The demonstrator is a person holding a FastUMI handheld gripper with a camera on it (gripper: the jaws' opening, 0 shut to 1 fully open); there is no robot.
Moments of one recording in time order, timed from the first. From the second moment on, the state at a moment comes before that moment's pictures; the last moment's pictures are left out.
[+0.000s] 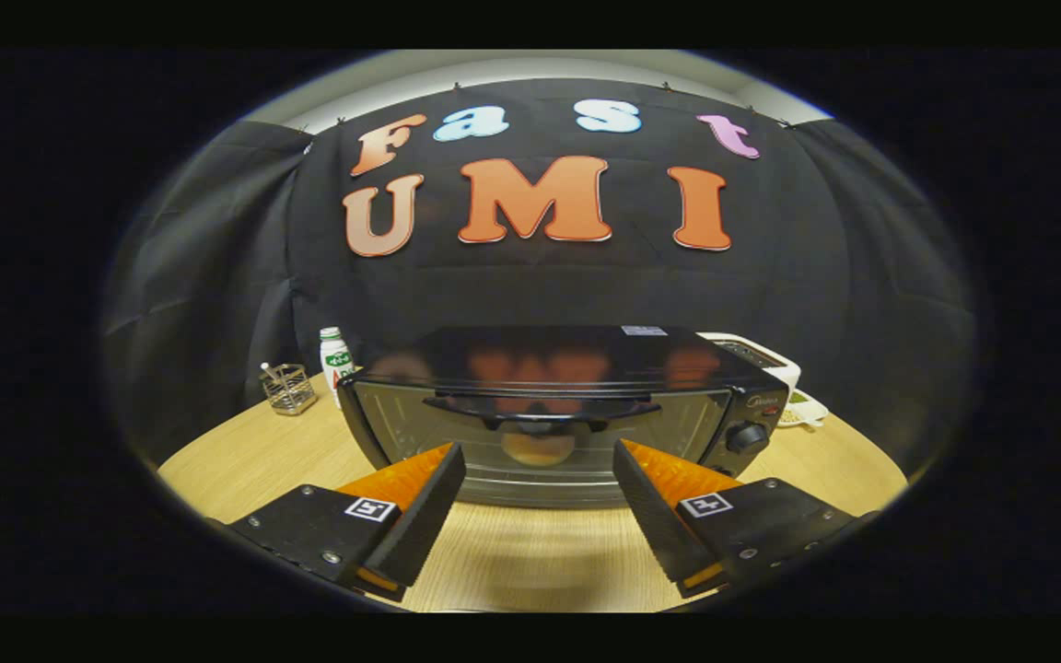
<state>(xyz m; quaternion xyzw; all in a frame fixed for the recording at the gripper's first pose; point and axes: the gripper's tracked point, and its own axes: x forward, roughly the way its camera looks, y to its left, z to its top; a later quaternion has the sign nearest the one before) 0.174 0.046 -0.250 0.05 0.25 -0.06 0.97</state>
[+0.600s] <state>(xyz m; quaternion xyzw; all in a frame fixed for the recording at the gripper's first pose) 0.110 0.021 -0.128 0.06 0.14 -0.05 0.99</state>
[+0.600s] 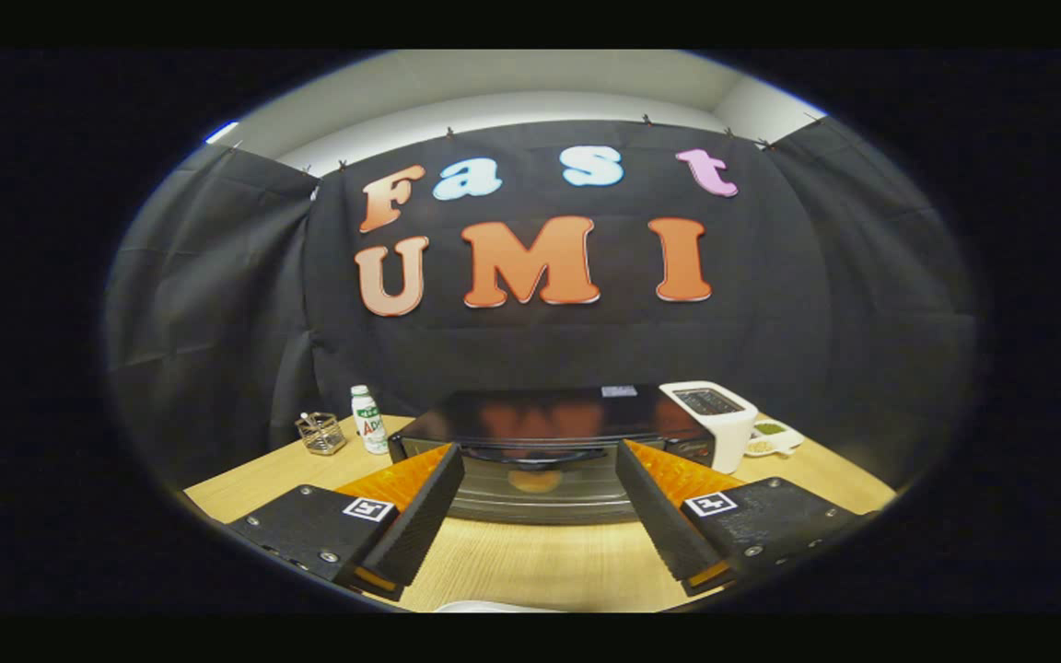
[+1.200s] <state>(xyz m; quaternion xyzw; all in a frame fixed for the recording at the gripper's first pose) 0.022 -0.037 0.023 0.01 0.04 -0.06 1.00</state>
